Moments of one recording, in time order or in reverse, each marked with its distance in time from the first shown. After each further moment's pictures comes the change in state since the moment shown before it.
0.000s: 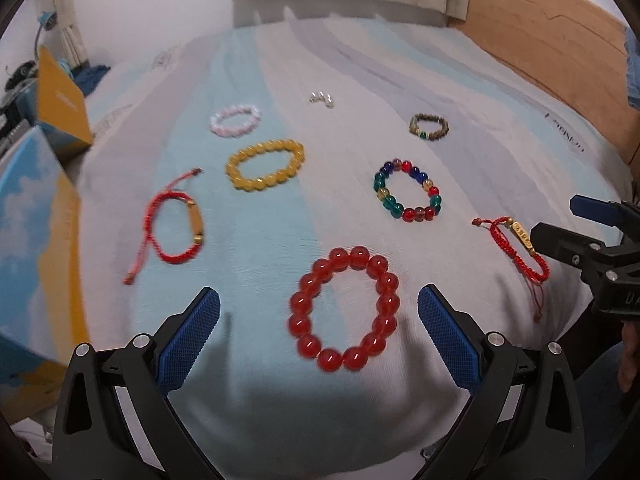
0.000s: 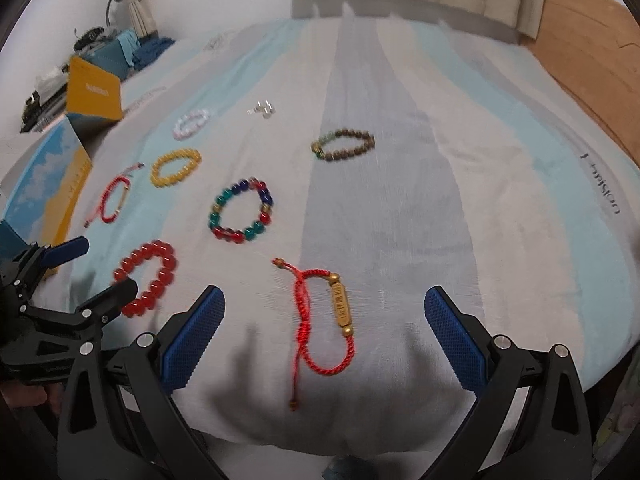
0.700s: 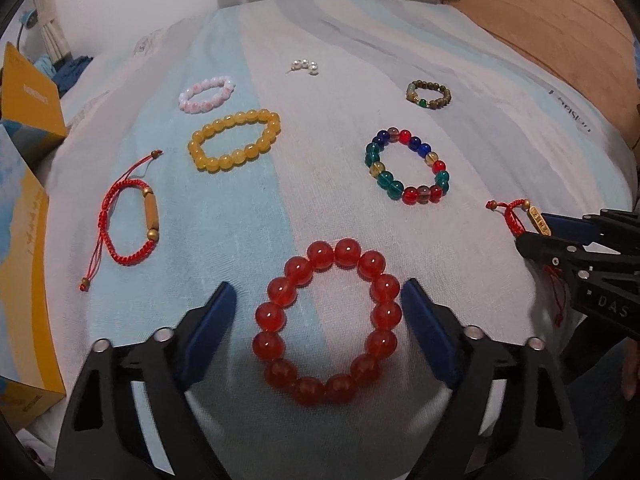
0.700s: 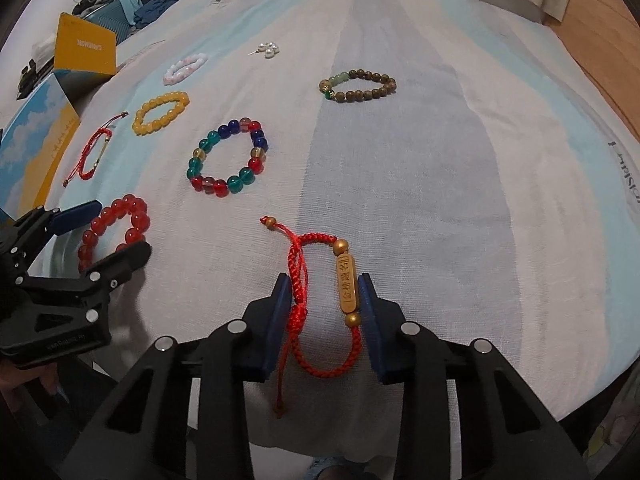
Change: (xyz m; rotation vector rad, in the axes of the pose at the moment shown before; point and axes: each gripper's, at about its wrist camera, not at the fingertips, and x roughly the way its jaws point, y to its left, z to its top) left arm 0.034 -0.008 0.001 0.024 0.077 -0.023; right arm 0.040 0.004 -0.009 -0.046 0.139 0.017
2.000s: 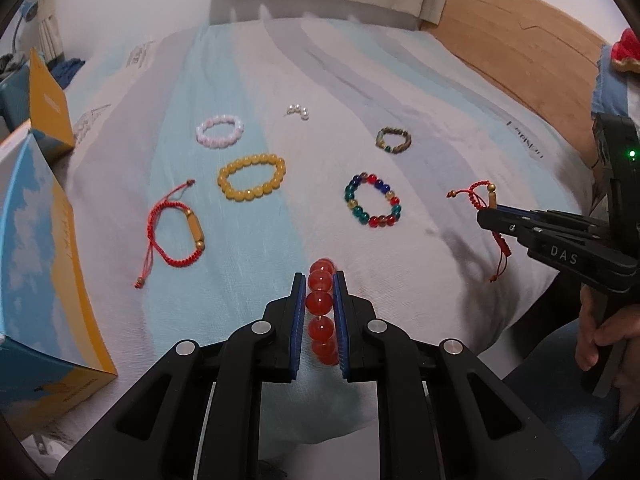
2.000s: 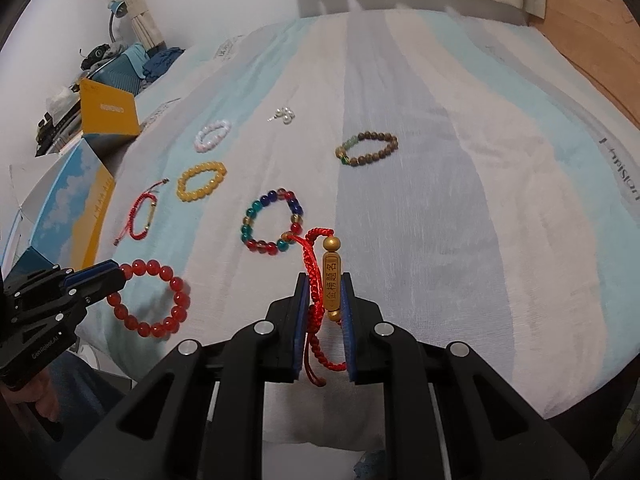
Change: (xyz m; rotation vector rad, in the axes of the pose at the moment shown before) left arm -0.084 0.025 0.005 -0.014 -0.059 -0.125; right arm -0.055 0.003 0.015 0.095 -0.130 0.085
